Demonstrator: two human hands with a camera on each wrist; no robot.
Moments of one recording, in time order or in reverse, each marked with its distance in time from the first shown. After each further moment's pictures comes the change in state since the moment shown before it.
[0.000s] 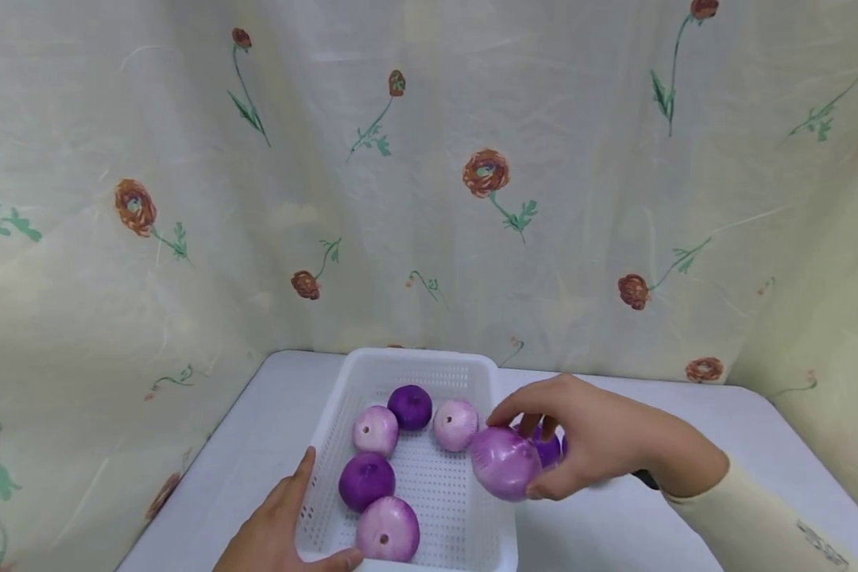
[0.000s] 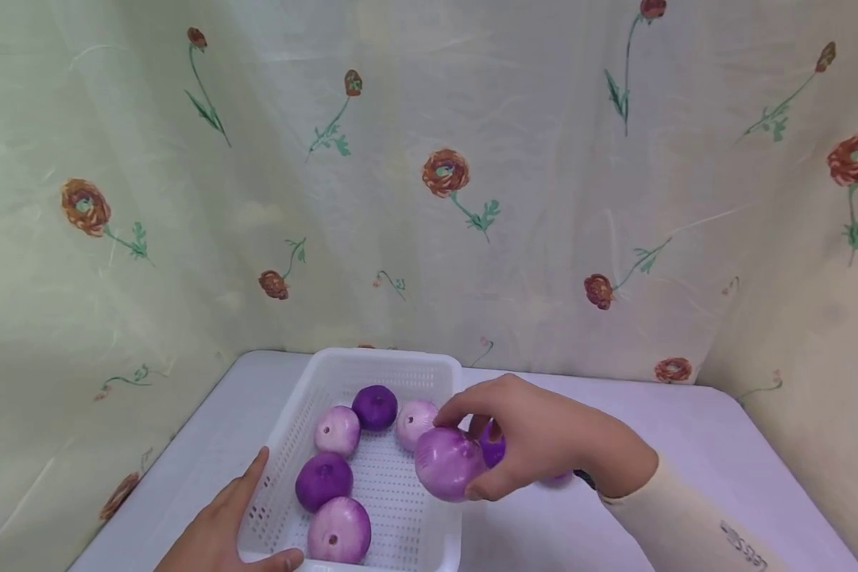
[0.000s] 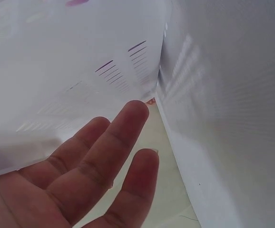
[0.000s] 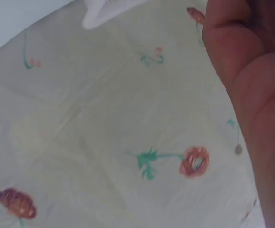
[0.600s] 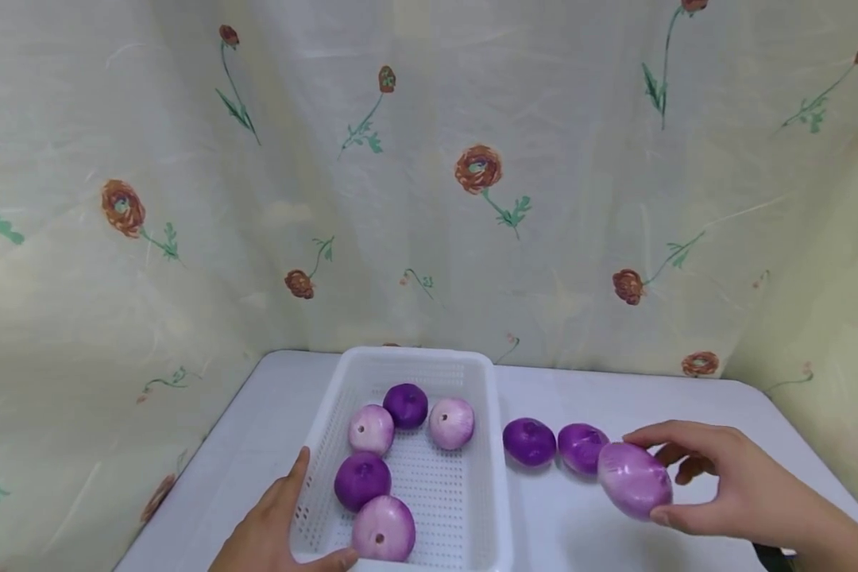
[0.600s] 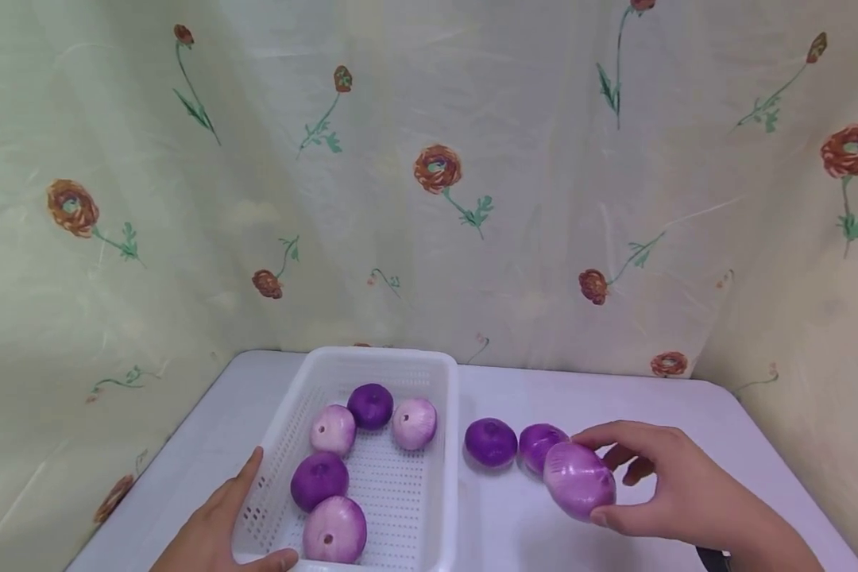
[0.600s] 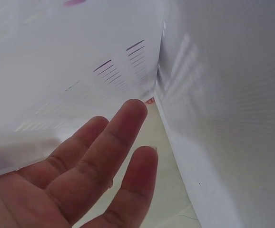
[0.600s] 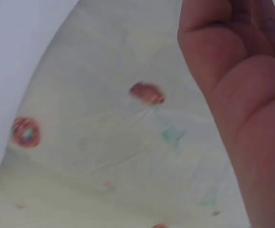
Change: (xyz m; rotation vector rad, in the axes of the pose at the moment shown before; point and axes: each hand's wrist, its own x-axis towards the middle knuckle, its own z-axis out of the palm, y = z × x) left_hand 0.000 0.001 -0.001 0.001 -0.023 -0.009; right_hand -0.157 0.033 0.014 -0.033 0.366 0.169
